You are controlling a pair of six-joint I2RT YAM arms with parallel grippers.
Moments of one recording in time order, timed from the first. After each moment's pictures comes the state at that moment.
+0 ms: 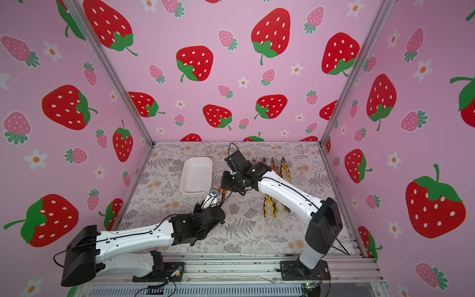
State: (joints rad) left arm -1.13 1.23 0.75 -0.35 -0.87 -0.43; right arm 0.86 1.67 1.56 -0.82 -0.06 0.88
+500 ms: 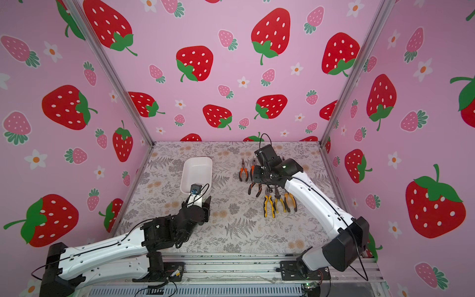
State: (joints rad) left arm -1.13 0.93 0.72 -0.41 -0.82 -0.45; right arm 0.60 1.44 1.43 -0.99 0.14 0.62
